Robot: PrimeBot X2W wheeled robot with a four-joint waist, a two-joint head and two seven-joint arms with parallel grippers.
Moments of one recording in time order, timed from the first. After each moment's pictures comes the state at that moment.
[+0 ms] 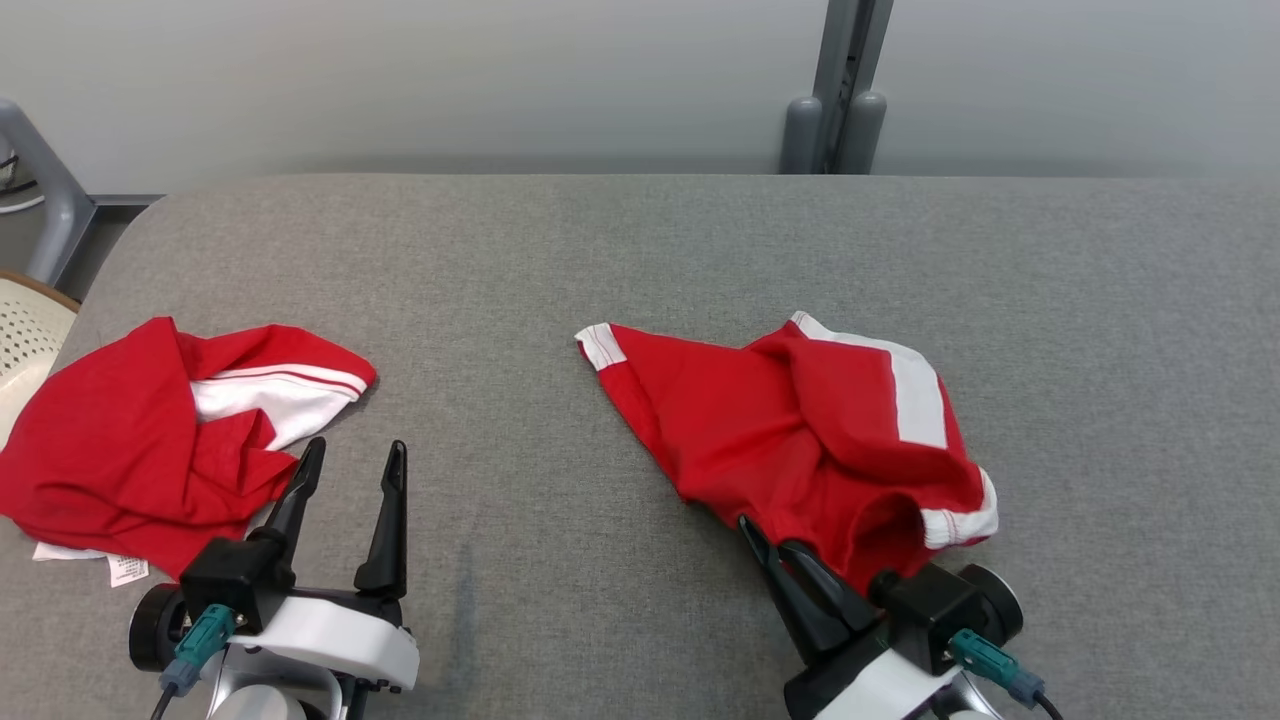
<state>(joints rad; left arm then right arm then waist) -0.11 0.20 -0.23 0.22 -0.36 0.07 -0.26 -0.15 -0.05 0.50 0.26 0.21 0.13 -0.23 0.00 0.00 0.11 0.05</state>
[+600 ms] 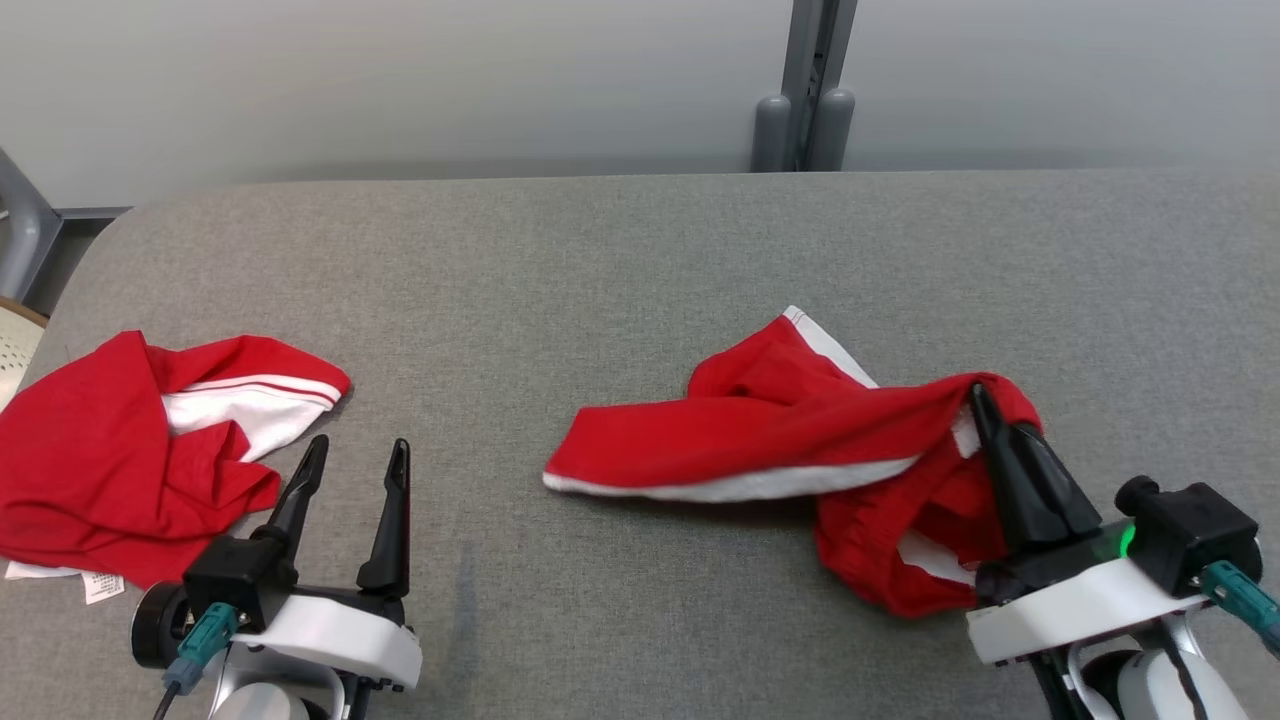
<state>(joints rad) -0.11 0.20 -0.23 0.22 -0.36 0.07 -0.26 -0.10 -0.08 0.18 -0.05 0.21 0.13 -0.15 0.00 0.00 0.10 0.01</state>
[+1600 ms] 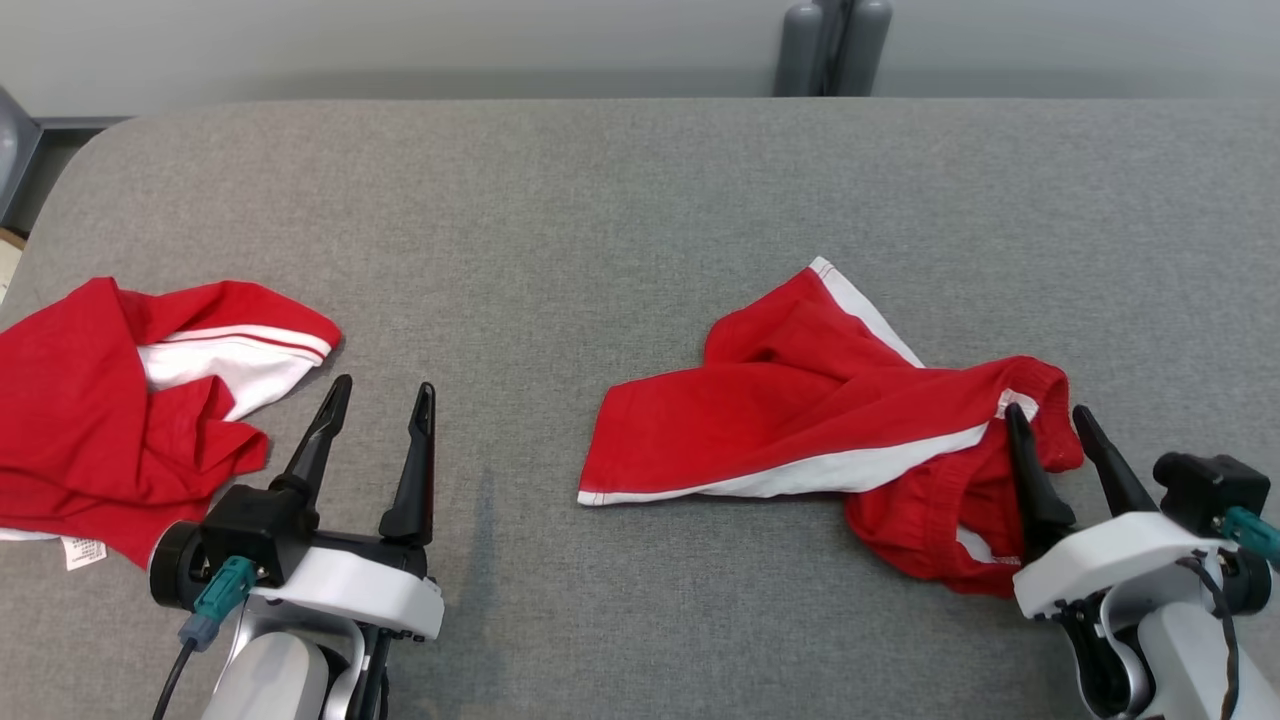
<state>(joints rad) -0.19 0.17 -0.24 0.22 -0.32 0.04 -0.26 -0.32 -0.15 0.13 0.57 0.44 0.13 -0.26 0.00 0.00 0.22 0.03</state>
